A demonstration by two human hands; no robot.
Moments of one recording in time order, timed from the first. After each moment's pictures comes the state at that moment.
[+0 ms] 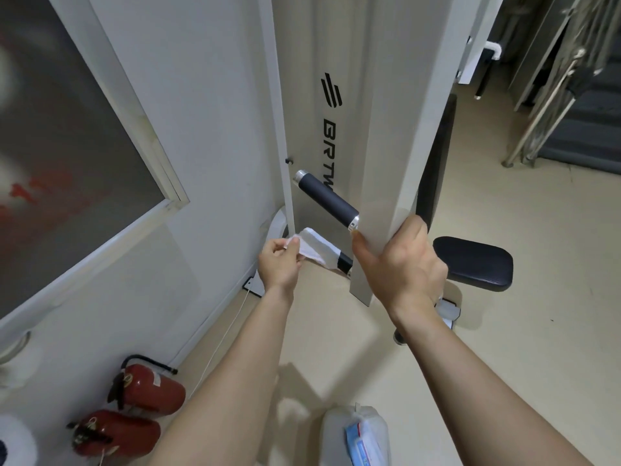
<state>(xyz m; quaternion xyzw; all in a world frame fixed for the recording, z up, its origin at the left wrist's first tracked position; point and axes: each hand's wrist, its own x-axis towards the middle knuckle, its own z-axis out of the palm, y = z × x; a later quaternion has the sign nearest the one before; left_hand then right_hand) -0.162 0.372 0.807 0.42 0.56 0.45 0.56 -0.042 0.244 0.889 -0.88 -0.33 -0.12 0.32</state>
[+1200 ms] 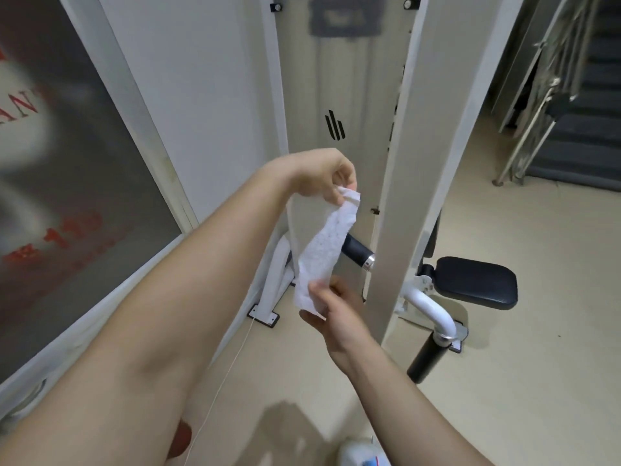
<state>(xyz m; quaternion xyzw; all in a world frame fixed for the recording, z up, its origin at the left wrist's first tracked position) -0.140 0.459 1.051 0.94 0.23 -0.03 0.24 -0.154 0.275 0.895 -0.51 -0.14 0.52 0.67</state>
